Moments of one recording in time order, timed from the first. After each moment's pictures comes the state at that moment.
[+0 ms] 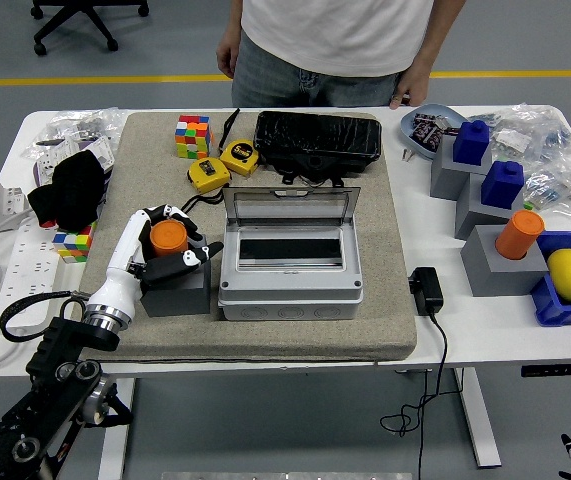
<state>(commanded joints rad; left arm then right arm) -0.08 0.04 -1.21 -1.31 1.31 0.17 -0.22 0.13 -0.10 1.44 0.18 -1.14 -0.07 -0.02</state>
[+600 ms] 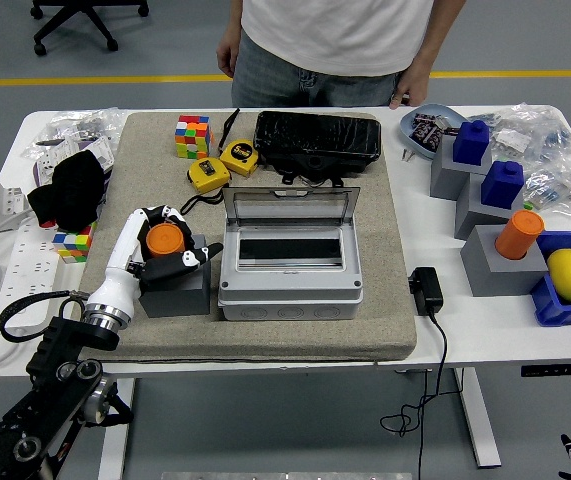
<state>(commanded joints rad) -0.08 0.04 -1.21 -1.31 1.32 0.19 -0.22 0.13 -0.10 1.44 0.18 -1.14 -0.07 -0.02</state>
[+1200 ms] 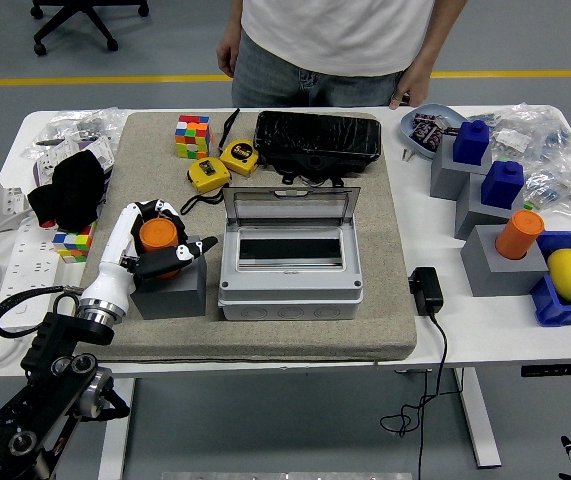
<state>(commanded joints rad) -0.10 0.05 -1.22 -1.31 1.30 0.19 -0.23 0.13 -0.10 1.44 0.18 -1.14 -0.07 -0.02</state>
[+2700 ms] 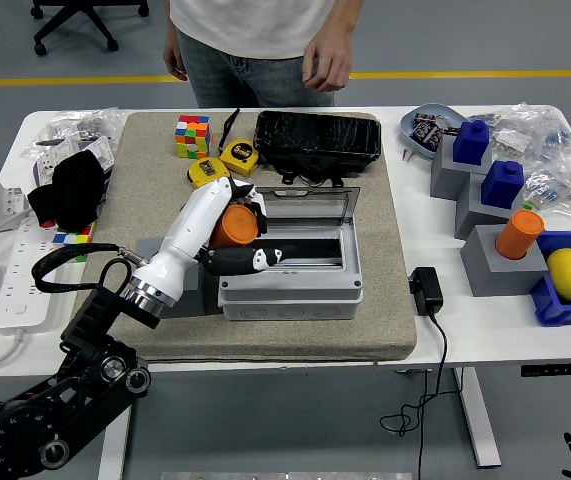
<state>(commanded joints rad) -0.28 0.18 -0.83 -1.46 1.73 0.41 -0.19 0.14 -0.11 1.44 0.18 -1.15 -0.07 -0.03</state>
